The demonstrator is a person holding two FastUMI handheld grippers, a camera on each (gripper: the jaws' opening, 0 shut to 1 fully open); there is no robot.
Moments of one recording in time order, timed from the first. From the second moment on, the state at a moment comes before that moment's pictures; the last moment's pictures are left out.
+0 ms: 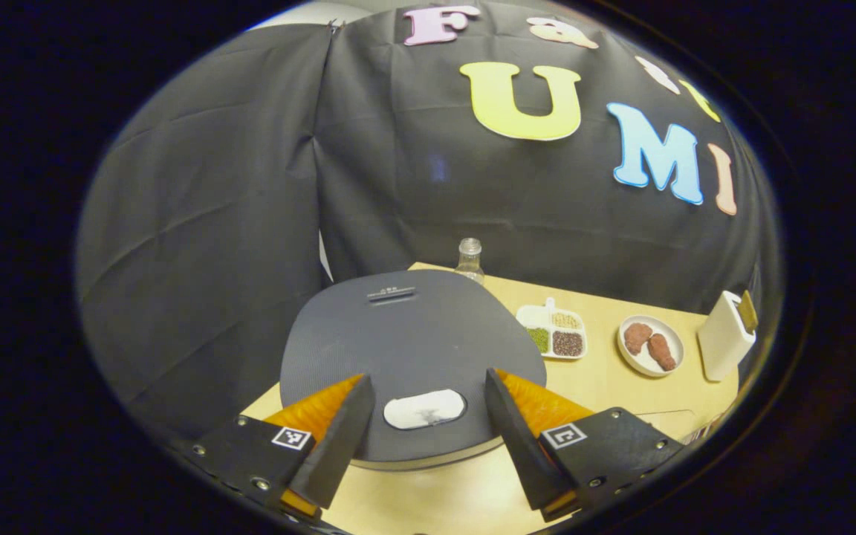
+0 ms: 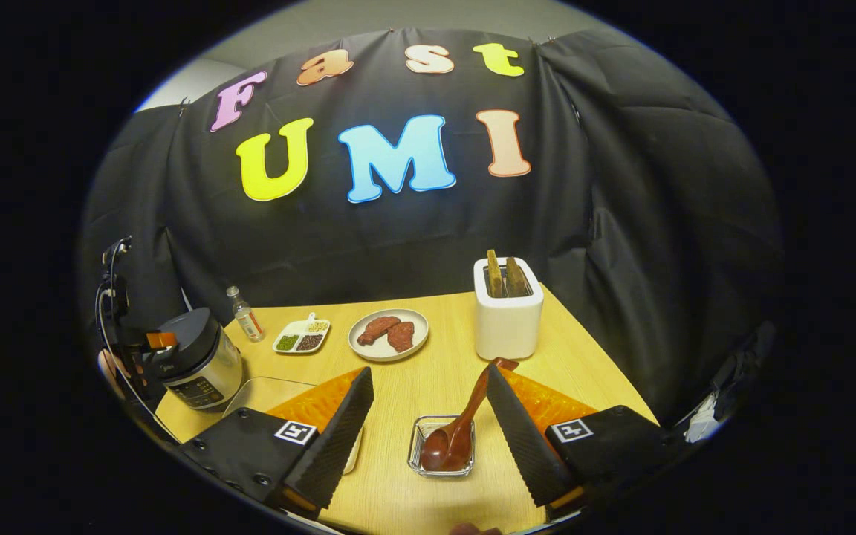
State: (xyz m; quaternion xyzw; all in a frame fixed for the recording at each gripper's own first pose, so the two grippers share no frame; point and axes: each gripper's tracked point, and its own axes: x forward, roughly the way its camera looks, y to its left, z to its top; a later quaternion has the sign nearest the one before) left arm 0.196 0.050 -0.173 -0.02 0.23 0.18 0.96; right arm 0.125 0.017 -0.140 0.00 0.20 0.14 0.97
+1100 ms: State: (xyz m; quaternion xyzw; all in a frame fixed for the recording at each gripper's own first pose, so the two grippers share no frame) left arm 0.088 -0.040 0.033 -0.01 0.07 0.08 0.99; right arm 0.114 -0.098 -0.049 0.02 0.10 0.07 0.99
